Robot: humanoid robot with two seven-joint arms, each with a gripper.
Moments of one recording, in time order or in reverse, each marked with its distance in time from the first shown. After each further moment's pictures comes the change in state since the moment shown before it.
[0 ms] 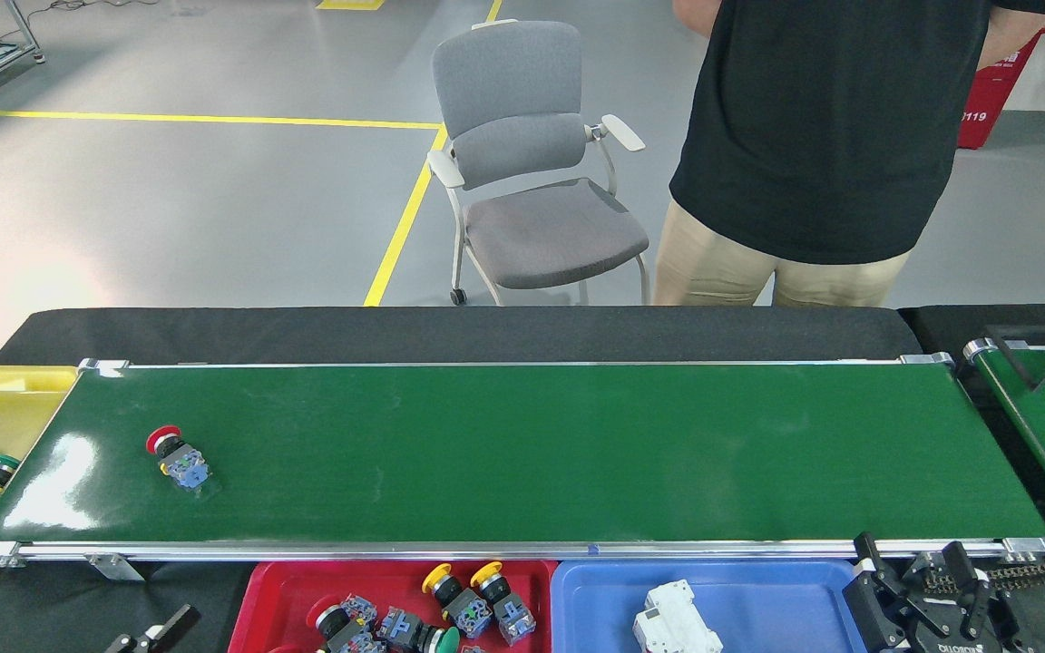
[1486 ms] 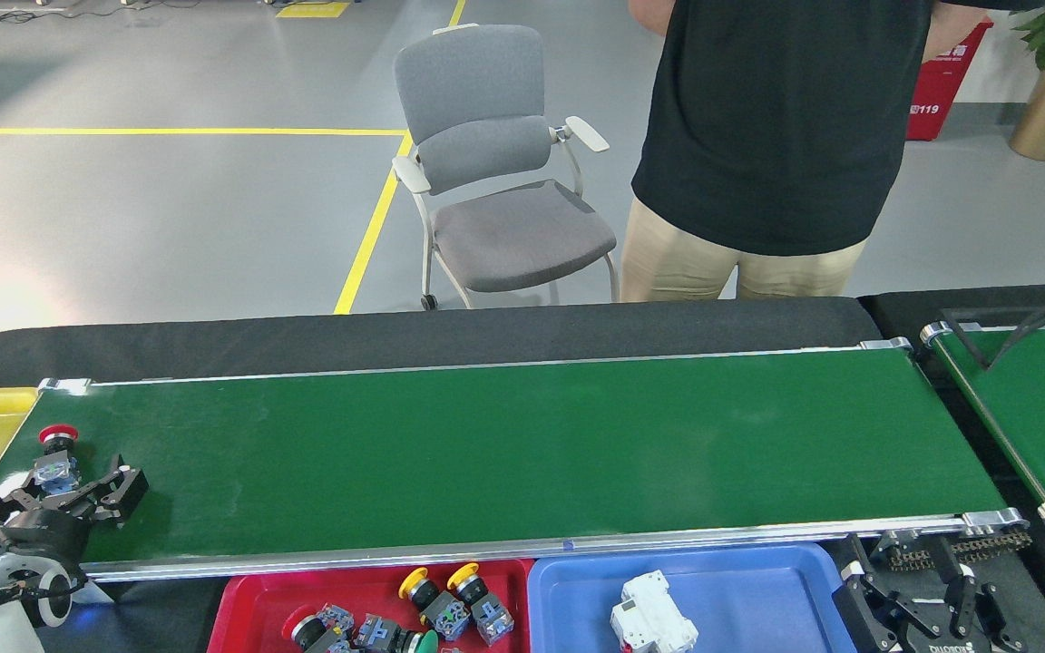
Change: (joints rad) left arm -0.789 0.210 -0.226 1.084 -0.069 0.582 0.045; right arm -0.001 0.000 0.000 0.000 0.000 -0.090 0.000
